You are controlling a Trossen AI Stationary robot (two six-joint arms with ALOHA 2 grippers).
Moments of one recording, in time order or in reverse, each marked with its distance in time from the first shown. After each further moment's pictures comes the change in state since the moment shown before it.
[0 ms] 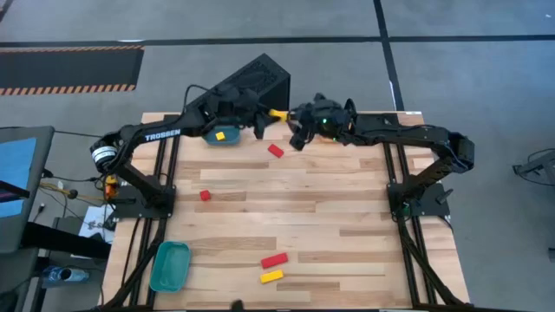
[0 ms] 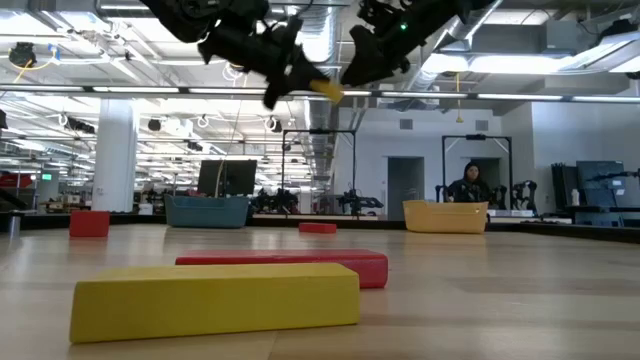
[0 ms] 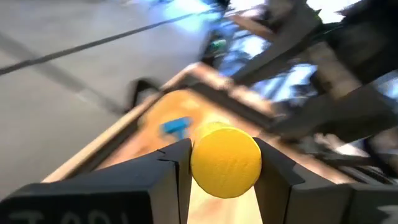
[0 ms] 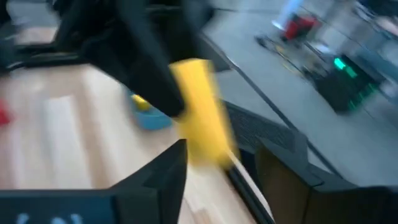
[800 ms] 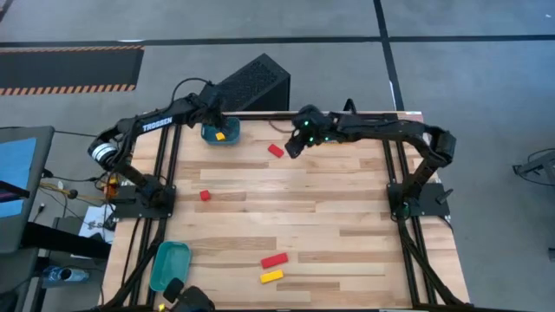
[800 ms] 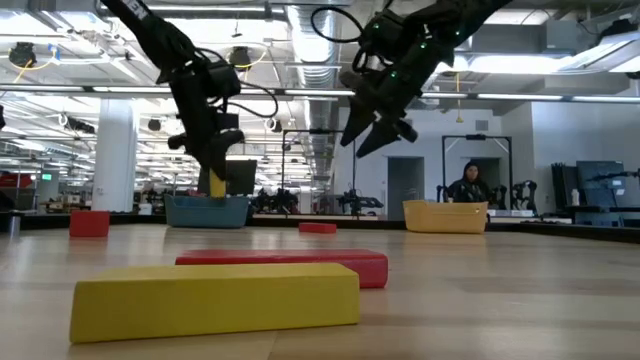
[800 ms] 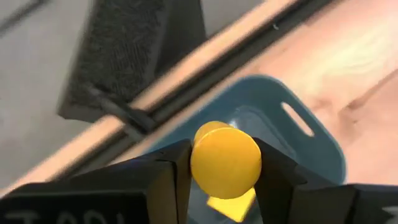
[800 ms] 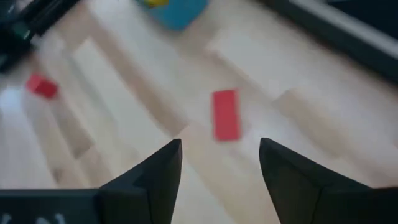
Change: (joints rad) left arm 0.308 0.022 -0.099 -0.604 -0.426 0.255; right arm -0.067 0.185 0.001 -0.211 -0.342 0.522
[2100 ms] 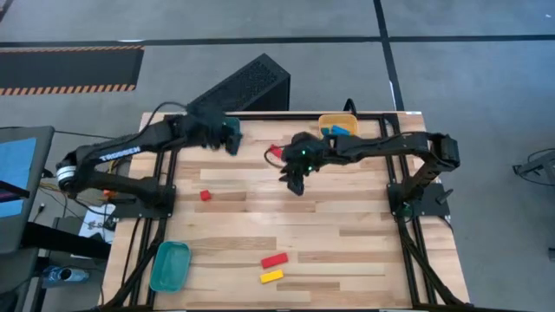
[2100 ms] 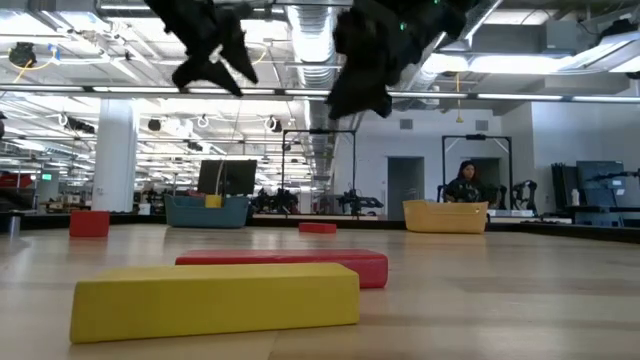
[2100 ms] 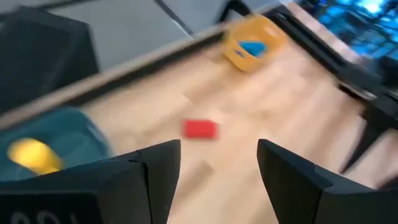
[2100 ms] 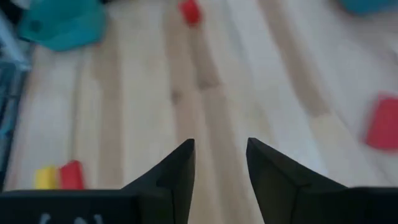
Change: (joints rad) left arm -0.498 -0.409 0.001 -0.040 -0.037 -0.477; right arm 0.263 -0.042 0.000 0.031 -0.167 -0.212
